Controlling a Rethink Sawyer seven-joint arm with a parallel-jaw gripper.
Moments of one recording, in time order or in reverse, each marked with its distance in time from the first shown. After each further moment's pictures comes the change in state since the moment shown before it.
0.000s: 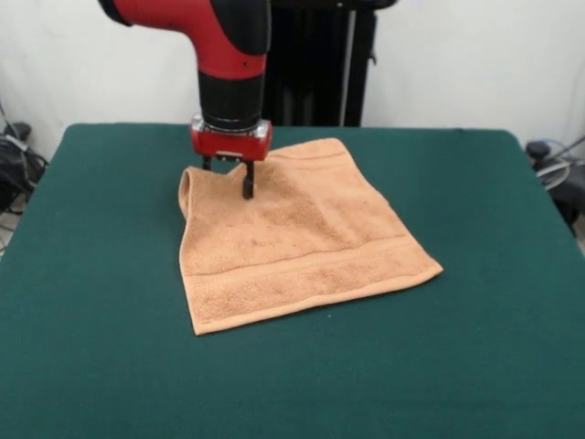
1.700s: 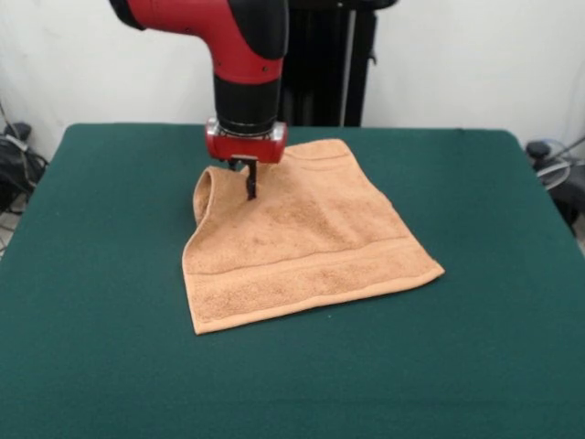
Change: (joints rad) arm 0.060 -0.010 0.000 -0.024 0.025 0.070 0.000
